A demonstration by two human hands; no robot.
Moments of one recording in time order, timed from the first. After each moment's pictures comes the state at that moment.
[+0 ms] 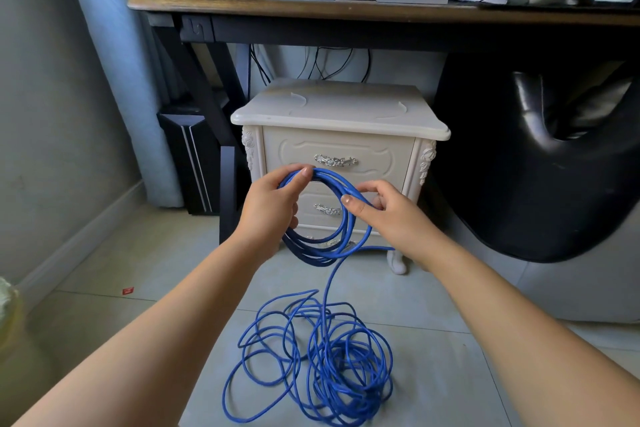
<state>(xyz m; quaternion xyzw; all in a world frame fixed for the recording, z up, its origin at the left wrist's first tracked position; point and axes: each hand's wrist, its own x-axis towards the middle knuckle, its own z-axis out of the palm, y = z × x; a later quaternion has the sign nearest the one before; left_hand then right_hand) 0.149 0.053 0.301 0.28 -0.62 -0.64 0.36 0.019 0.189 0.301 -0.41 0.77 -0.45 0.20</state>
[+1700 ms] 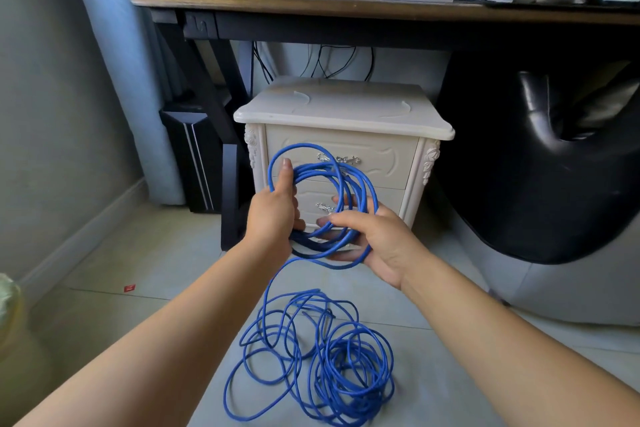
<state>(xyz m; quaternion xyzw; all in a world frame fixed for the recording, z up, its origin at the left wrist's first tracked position) 0.141 0.058 0.298 0.40 -0.49 -0.68 0.37 0.050 0.173 0.291 -0.26 0.58 -0.64 0.43</state>
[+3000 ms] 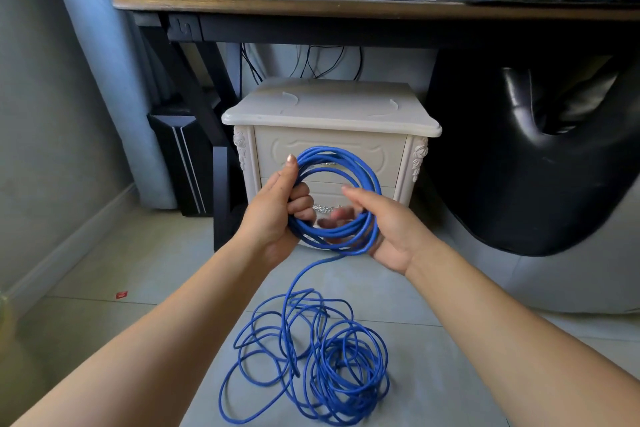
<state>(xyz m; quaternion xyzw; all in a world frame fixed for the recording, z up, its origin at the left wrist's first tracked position) 0.139 0.072 0.305 0.16 -0.38 -0.86 0.31 0.031 0.185 0.304 -0.20 0.54 -0.66 0.47</state>
